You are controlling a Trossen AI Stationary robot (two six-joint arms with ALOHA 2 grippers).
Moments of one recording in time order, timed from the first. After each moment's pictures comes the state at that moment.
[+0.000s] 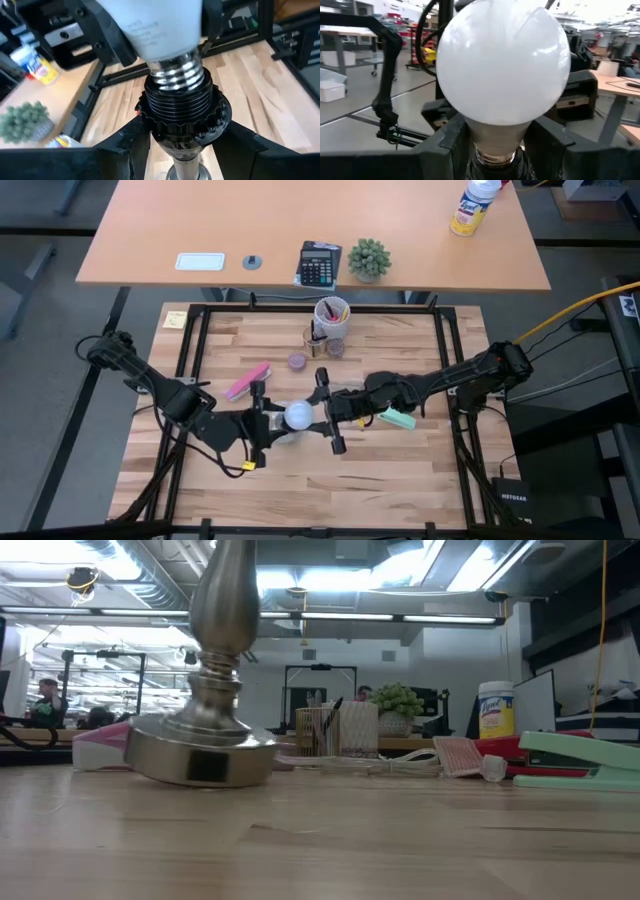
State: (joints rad) left arm -0.60 1.37 1.33 -0.45 -0.76 0.04; right arm 0.28 1.63 1.29 0.47 -0.02 -0.11
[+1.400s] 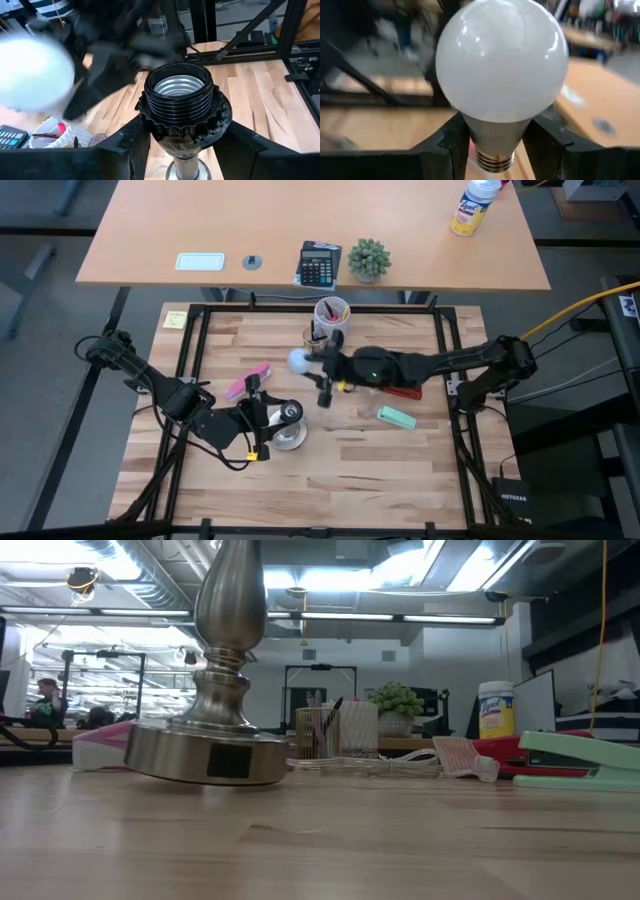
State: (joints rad) left arm -0.57 1.37 1.33 -0.46 -0.82 -0.13; right arm 0.10 1.57 1.29 0.14 0.32 -0.14
